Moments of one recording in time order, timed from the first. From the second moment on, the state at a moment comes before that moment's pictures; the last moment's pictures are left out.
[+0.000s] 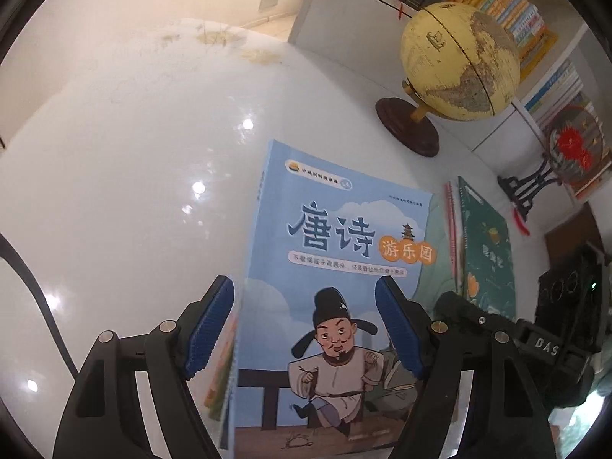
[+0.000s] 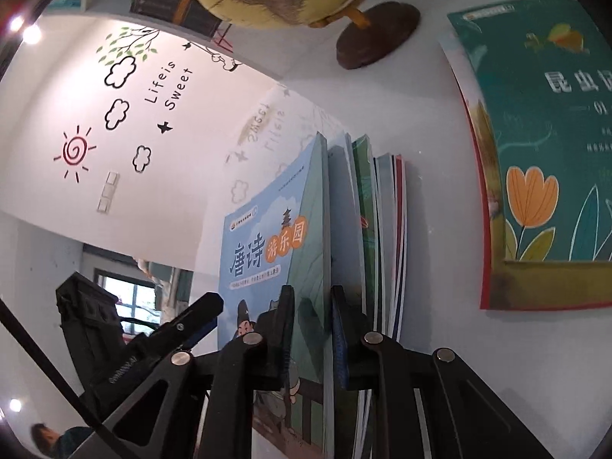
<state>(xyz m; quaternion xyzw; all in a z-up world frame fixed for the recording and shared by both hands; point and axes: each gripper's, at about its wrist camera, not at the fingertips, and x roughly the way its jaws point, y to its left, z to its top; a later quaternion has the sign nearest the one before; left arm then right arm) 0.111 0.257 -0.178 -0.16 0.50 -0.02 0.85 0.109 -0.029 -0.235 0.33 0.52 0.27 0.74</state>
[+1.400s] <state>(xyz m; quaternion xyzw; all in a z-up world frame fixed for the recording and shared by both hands) 0.202 -0.001 -0.222 -0.02 0.56 -0.14 0.82 0.144 -0.228 -0.239 0.25 0.45 0.11 0.85</state>
